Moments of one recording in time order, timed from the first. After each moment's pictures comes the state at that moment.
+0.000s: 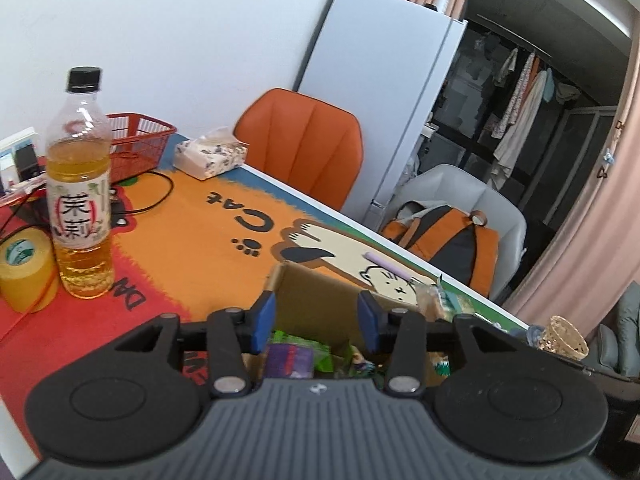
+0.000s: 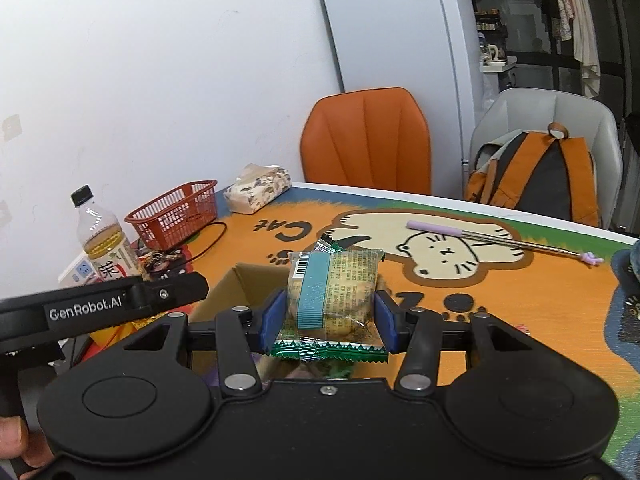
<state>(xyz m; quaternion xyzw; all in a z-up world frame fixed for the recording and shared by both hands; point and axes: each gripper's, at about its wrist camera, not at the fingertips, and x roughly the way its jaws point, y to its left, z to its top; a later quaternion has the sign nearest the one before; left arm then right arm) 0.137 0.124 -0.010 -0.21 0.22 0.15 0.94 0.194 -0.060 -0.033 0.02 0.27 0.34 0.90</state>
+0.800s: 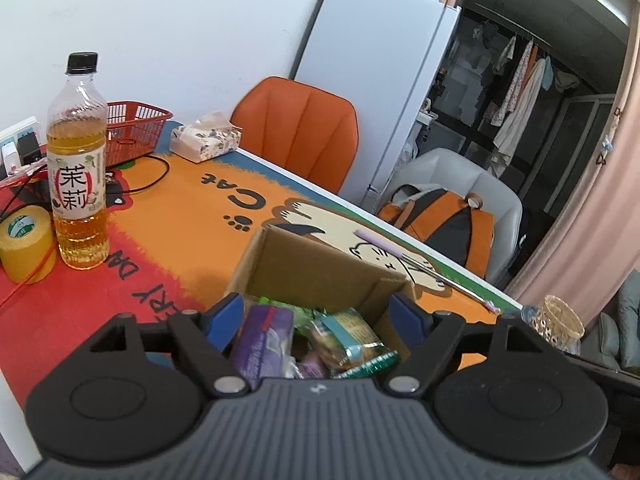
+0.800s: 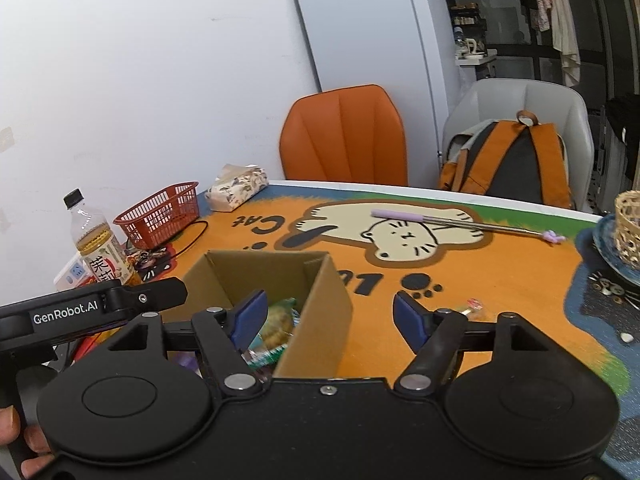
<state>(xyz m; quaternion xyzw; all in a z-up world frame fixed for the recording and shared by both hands) 0.130 0.089 -0.017 -0.20 0.24 0.15 0.94 0.186 -0.119 -0.039 0.03 0.28 0.31 0.91</state>
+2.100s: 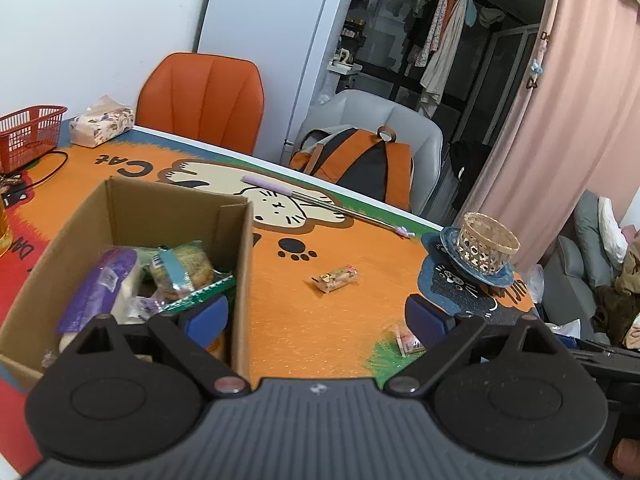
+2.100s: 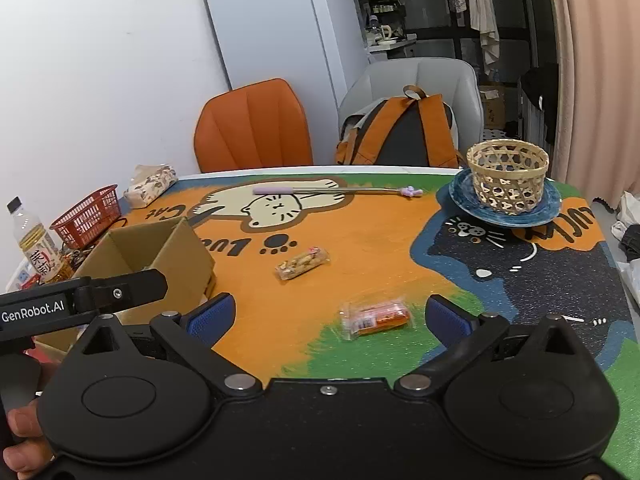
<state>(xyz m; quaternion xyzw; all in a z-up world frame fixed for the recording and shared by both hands) 0.156 -0.022 -0.031 -0.14 0.28 0.04 0.95 0.178 -0.242 -0.062 0.05 0.31 0.21 0.93</state>
